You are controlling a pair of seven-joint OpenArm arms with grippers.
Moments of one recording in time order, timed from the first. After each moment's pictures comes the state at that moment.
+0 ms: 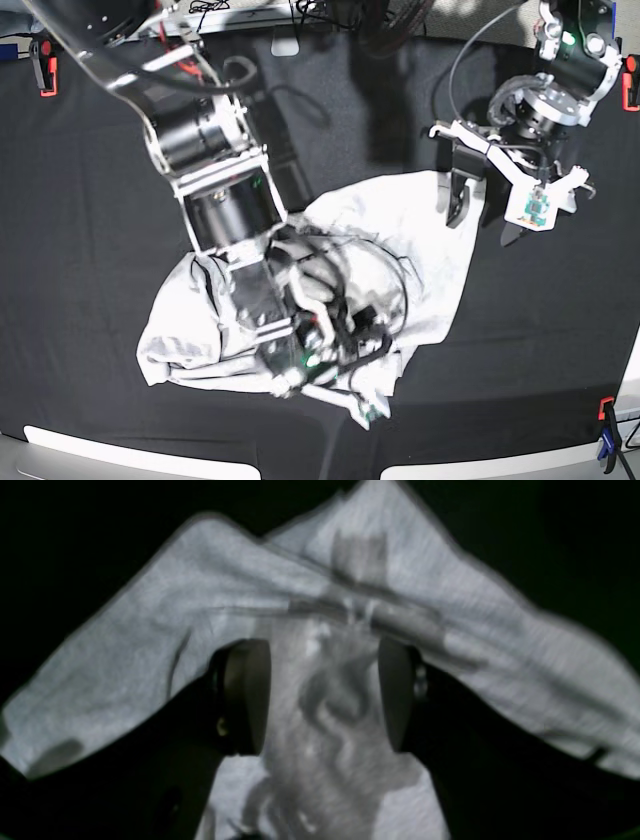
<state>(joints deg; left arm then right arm) 23.9 -15.2 2.9 130.9 -11.1 -5.8 36.7 37.9 -9.1 -17.8 56.8 3.7 20.1 -55.2</state>
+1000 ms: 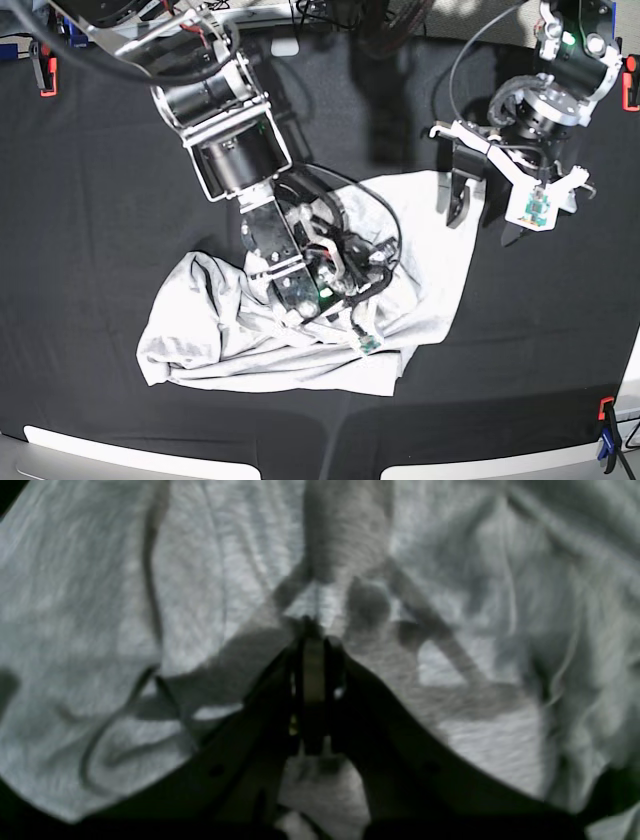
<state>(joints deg) 23.9 -15.2 2.9 130.9 -11.1 -5.8 36.7 28.9 -8.6 -21.1 59.8 -0.6 21.5 -54.0</state>
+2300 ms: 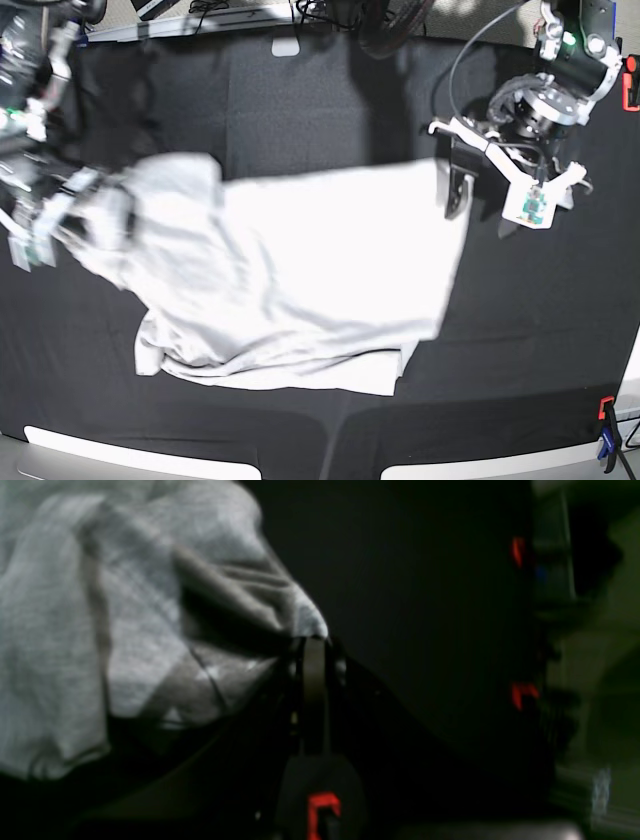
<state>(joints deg) 23.9 -15.2 2.9 130.9 -13.2 -5.8 40.2 -11.3 20.2 29.9 121.0 6.3 24.6 -68.6</state>
